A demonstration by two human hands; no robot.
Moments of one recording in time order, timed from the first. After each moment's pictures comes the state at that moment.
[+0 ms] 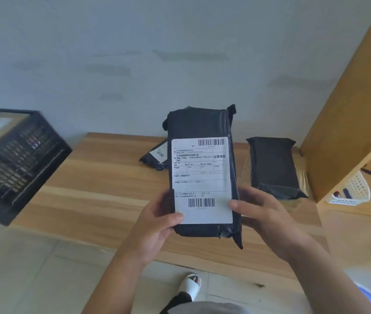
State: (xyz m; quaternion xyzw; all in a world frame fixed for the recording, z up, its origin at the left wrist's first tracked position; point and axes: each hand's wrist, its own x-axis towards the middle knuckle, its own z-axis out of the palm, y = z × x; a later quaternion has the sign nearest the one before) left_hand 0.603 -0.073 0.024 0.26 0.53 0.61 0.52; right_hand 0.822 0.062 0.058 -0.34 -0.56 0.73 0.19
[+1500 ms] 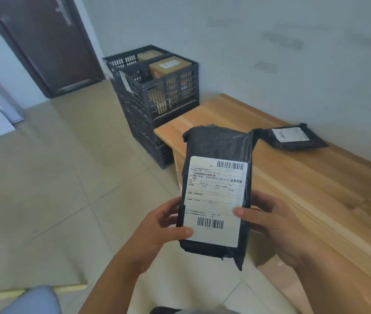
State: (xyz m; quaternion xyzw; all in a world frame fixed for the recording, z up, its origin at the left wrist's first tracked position) left_hand 0.680 -0.395 0.021 0.12 0.72 0.61 0.31; right_hand 0.763 -0.142 0.049 -0.18 -0.65 0.74 -0.02
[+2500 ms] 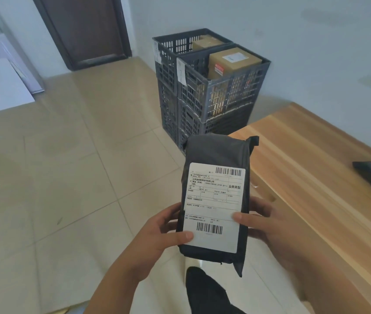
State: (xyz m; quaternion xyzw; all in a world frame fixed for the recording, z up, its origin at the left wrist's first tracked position) left_hand 0.441 -0.664 -0.012 0.04 0.70 0.64 0.32; right_hand 0.486 -0.400 0.035 -0.17 -0.66 0.72 -0.11
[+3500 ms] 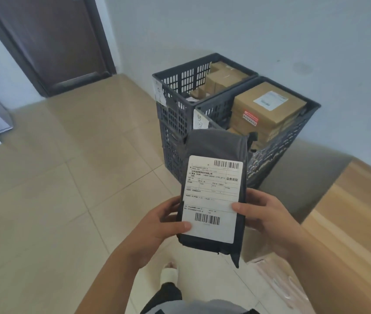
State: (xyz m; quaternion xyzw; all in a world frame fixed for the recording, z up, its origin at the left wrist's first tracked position) left_hand -0.124 -0.704 0.000 0.07 0.66 0.65 0.37; right_hand -0.052 -0.449 0.041 -0.23 -0.64 0.73 -0.08
